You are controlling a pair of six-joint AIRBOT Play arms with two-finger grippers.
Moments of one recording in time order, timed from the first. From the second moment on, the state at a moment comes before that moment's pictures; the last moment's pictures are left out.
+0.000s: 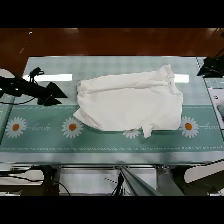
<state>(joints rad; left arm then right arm) 0.25 -1.53 1.11 0.86 -1.35 -1.36 -0.41 -1.77 1.94 -1.29 1.64 1.40</state>
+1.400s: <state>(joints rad) 0.07 -1.72 1.07 0.84 -1.32 -1.24 -0.62 -1.48 1.15 -1.15 1.55 1.30</state>
